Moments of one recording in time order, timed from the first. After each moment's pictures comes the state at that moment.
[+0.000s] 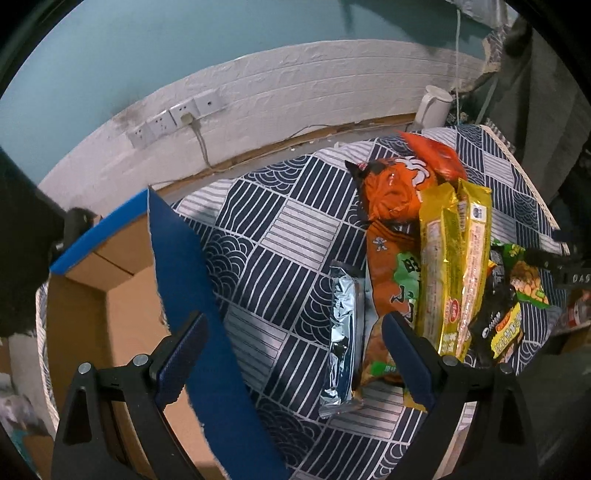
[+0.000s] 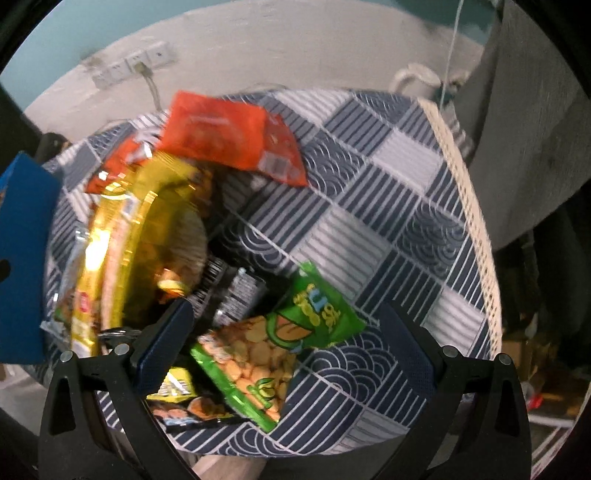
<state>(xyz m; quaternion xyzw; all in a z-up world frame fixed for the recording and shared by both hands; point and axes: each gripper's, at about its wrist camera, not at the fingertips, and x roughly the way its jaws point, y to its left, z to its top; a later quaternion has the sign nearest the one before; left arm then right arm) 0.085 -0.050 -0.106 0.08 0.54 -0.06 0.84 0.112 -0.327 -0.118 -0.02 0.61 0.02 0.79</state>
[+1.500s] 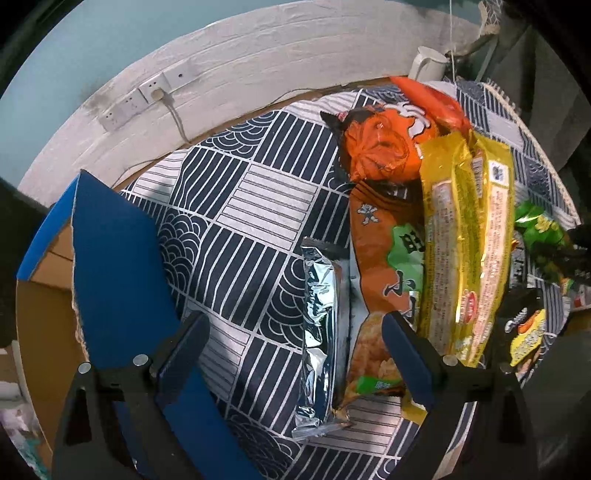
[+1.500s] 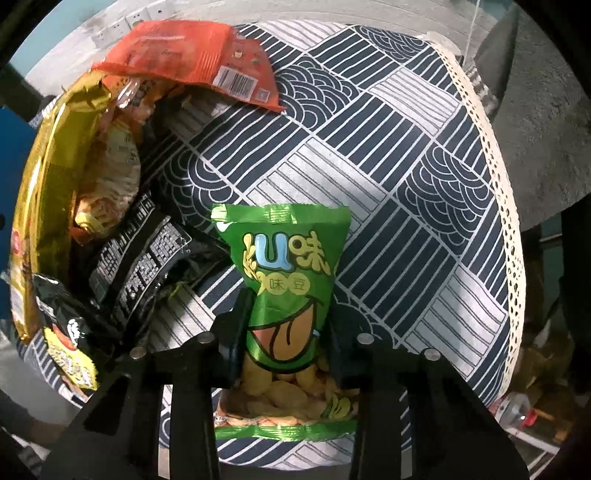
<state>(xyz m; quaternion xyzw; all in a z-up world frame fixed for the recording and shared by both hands) 0.102 -0.082 -0.160 0.11 0.59 -0.07 0.80 0.097 -0.365 -0.175 -0.04 0.65 0.05 0.75</state>
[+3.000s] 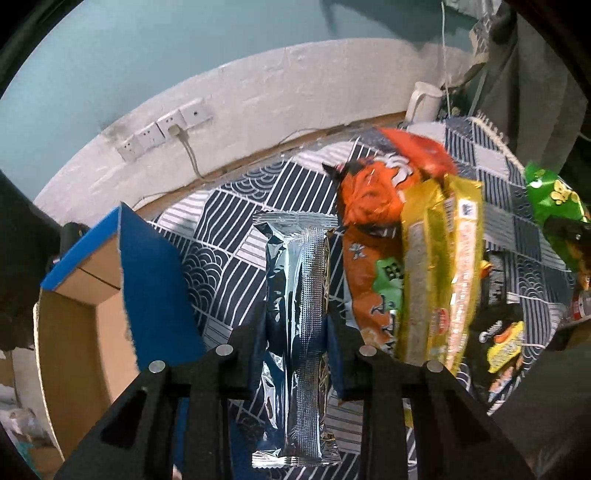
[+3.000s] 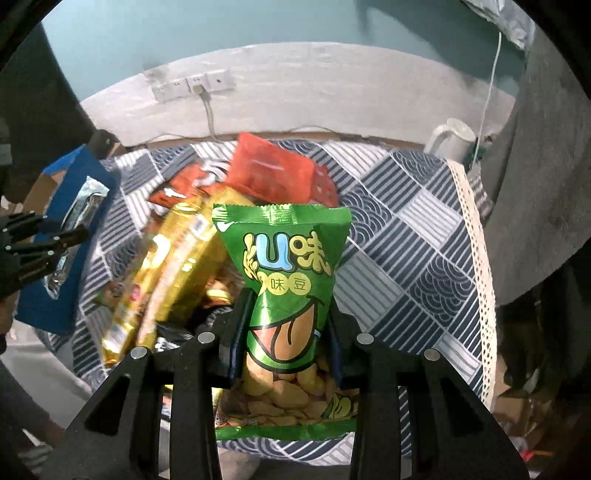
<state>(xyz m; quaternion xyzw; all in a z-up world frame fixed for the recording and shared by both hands) 0.082 -0.080 -0.112 0.10 0.52 -0.07 0.84 0.092 -0.316 -0.072 -0.05 0.54 0.12 0.83</state>
